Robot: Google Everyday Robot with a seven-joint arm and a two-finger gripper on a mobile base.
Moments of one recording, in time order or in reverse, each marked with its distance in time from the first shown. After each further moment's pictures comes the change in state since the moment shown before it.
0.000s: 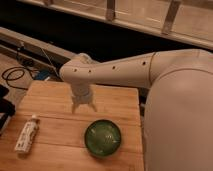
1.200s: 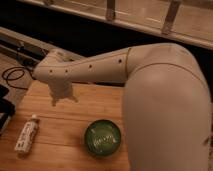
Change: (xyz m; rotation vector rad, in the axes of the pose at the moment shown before) arm -0.039 0.120 -0.028 -0.051 -0.193 -0.210
